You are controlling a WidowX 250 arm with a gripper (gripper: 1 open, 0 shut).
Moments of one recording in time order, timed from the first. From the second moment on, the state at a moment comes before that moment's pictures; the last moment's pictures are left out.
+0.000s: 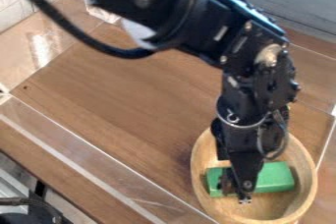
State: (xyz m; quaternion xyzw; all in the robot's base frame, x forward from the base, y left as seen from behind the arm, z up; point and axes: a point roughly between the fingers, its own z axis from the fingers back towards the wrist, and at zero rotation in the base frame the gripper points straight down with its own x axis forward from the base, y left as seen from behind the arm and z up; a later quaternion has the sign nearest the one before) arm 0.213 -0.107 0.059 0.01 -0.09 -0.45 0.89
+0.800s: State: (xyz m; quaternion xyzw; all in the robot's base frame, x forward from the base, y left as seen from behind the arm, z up) arm 0.218 -0.084 0.061 0.02 -0.08 -0.51 0.85
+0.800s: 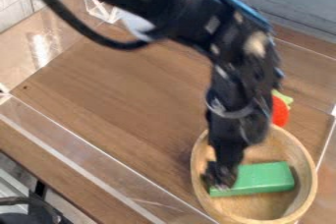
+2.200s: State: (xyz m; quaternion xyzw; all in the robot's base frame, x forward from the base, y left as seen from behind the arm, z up) arm 0.224 -0.106 0.167 0.09 -0.05 -0.58 0.81
